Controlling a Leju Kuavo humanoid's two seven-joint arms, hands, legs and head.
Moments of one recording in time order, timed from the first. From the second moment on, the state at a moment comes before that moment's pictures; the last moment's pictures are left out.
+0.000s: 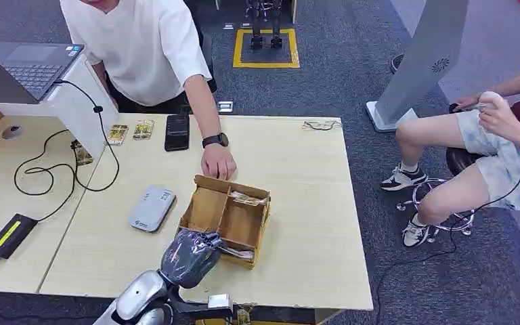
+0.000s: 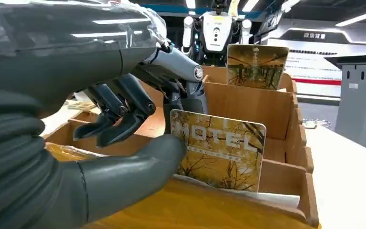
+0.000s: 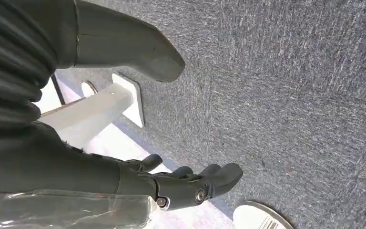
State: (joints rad) left arm -0.16 0.10 -0.59 -1.23 -1.08 0.40 -0.22; right arm 0.03 0.04 -1.10 -0.34 1.57 -0.47 -0.12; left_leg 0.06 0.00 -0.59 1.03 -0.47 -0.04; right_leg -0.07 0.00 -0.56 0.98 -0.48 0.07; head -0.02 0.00
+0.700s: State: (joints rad) left arm -0.17 0.05 -0.56 -1.46 -0.79 0.47 -0.31; right arm 0.03 0.05 -1.10 -0.34 1.57 -0.47 -0.13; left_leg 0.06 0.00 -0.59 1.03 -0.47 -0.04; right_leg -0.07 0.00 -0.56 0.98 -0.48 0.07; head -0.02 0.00
